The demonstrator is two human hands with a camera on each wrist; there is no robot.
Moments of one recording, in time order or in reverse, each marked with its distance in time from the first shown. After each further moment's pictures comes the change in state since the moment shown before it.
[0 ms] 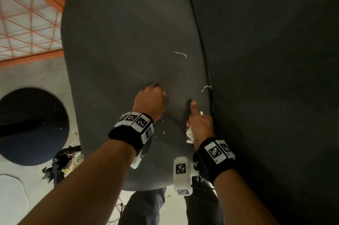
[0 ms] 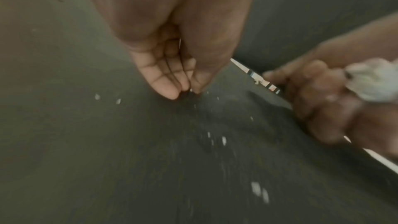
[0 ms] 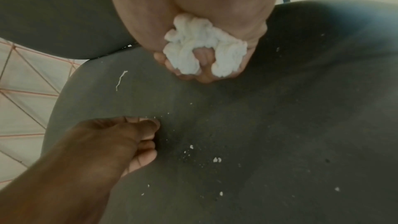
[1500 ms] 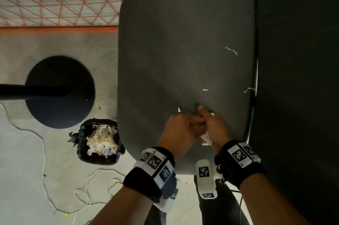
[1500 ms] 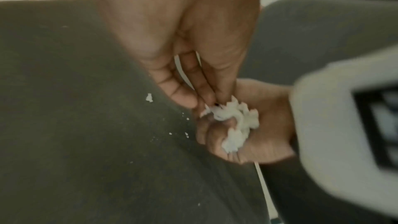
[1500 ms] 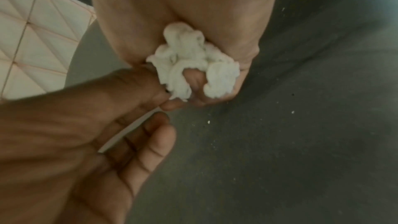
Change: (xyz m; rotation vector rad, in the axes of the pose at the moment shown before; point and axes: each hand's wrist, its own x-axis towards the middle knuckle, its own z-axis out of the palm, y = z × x) left_hand -0.119 -0.021 0.000 -0.710 -0.112 -0.090; right_hand -0.035 0.023 0.040 -0.280 -0.314 0.060
